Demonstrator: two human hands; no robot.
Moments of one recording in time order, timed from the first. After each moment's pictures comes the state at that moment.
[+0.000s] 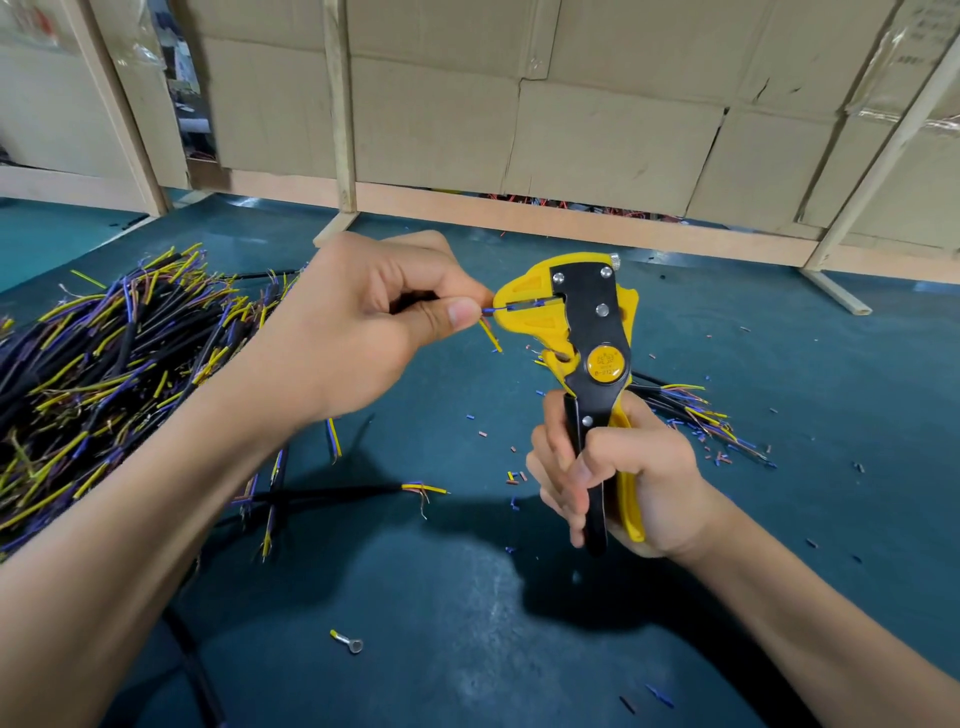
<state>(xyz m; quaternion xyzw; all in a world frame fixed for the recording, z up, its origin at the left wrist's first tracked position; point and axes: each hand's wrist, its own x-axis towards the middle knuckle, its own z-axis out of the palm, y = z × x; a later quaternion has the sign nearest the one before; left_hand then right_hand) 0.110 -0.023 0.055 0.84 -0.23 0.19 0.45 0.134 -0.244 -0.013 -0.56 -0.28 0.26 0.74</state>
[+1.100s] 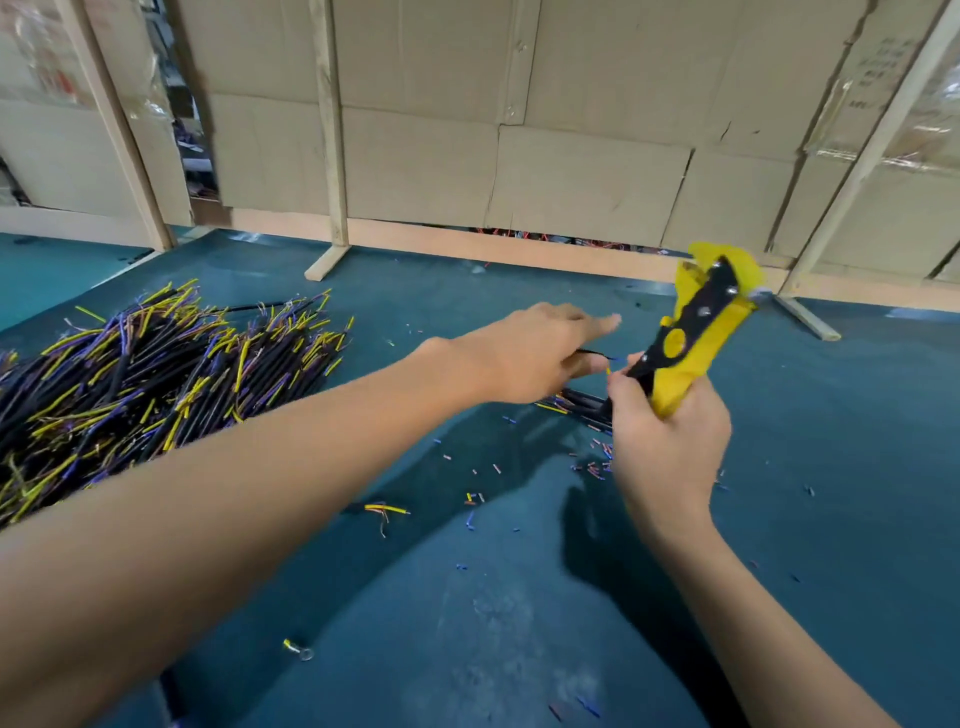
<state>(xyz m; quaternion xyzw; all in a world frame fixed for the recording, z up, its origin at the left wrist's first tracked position) 0.219 -0.137 0.044 0.95 -0.27 0.05 0.14 0.169 -0.276 -0.013 -0.73 -0.01 -0.33 0.59</state>
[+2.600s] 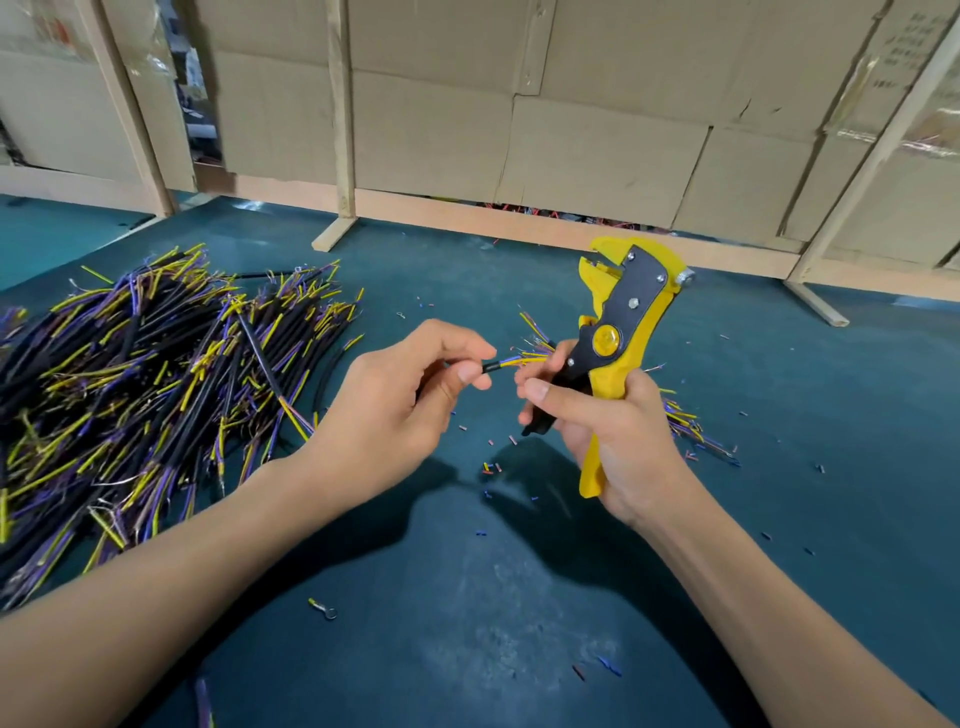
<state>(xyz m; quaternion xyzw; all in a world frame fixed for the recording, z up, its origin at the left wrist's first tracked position) 0.108 -0.055 -0.019 0.82 -0.20 0.29 0.46 0.151 -0.247 -0.015 -0.58 -0.20 0.05 0.79</state>
